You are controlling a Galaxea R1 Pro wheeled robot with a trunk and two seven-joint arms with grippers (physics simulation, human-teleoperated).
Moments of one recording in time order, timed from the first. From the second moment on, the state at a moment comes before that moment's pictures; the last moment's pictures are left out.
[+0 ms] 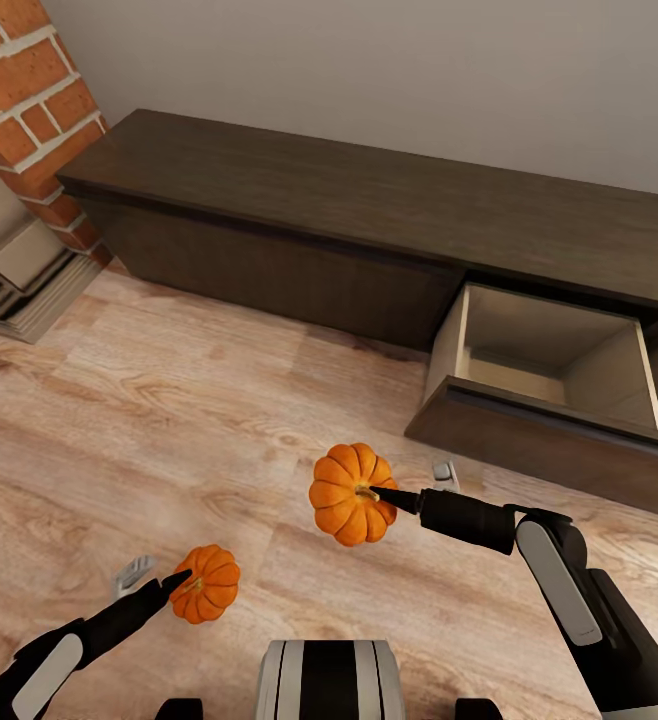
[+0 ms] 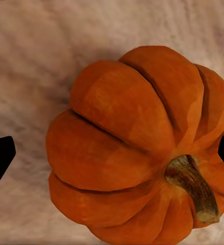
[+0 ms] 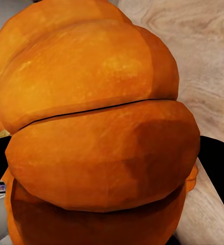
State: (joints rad) left arm -0.39 0.34 -0.12 -0.67 0.90 0.33 -0.42; right arm -0.43 -0.19 0.09 -1.46 -0.76 0.91 0.74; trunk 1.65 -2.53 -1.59
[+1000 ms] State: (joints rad) left arm -0.39 0.34 -0.13 -0.67 0.90 0.33 -0.43; right arm -0.43 -0.19 0.09 -1.46 -0.76 0.92 0.75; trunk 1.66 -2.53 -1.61
